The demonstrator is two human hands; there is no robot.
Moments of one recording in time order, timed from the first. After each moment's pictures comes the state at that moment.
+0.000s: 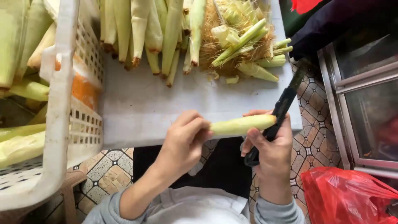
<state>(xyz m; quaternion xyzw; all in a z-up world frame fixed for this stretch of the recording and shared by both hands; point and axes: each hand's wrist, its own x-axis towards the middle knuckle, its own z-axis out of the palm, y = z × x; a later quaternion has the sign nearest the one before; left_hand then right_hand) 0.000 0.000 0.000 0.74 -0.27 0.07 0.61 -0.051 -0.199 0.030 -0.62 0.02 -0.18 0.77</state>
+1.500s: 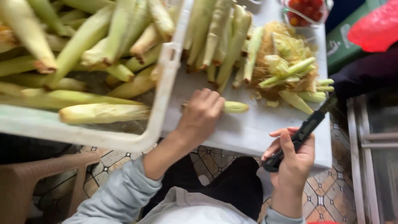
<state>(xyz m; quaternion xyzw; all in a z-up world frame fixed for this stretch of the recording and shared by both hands) 0.055 0.044 -0.015 0.87 -0.30 0.28 0.27 -0.037 -0.165 0.033 -0.65 0.09 -0.18 0.73</state>
